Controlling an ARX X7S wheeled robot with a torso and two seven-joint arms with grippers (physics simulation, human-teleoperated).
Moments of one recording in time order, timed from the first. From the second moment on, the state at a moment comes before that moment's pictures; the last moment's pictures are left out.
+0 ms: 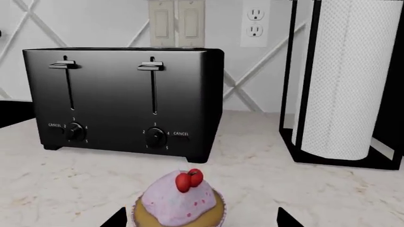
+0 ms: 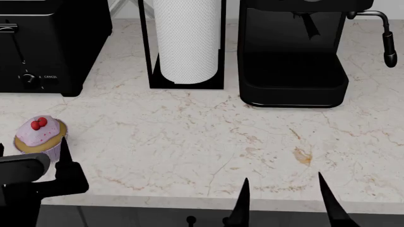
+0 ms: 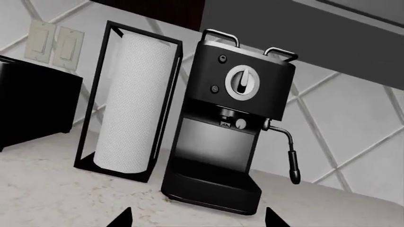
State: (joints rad) left arm -0.31 -0.23 0.15 0.25 -0.27 -0.43 -0.39; right arm -0.03 0.37 -0.28 -0.73 0.01 0.40 0.38
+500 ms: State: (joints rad) left arm -0.40 -0.21 0.19 0.11 -0.24 -0.40 -0.39; right arm -0.05 0.38 -0.27 -0.75 0.02 0.41 0.39
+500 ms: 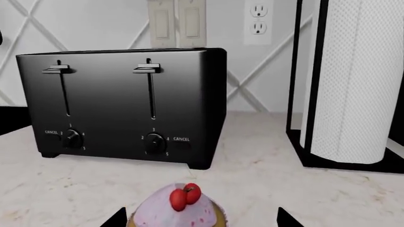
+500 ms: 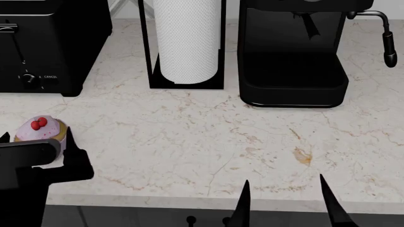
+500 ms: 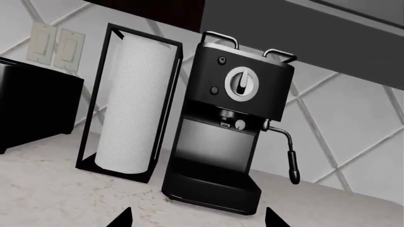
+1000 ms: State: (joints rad) left arm -0.46 -0.20 0.20 0.03 -0.23 -0.38 -0.42; right arm -0.05 0.39 -0.27 -0.78 0.02 0.42 0.39
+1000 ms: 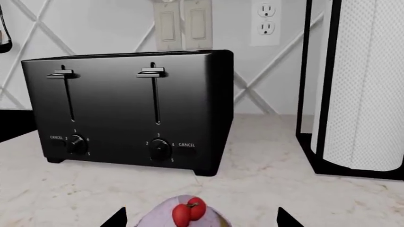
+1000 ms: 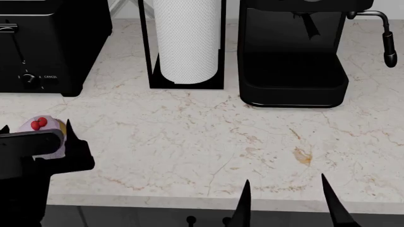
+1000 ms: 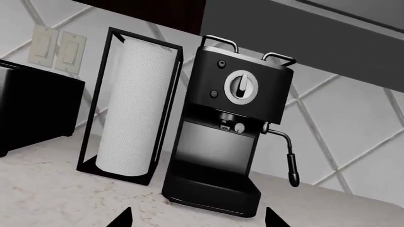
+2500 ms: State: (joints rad) left arm -0.62 -0.16 0.23 -0.42 -0.16 -0.19 -0.45; right arm -0.10 0.42 -0.26 -0.83 0.04 0.43 0.41
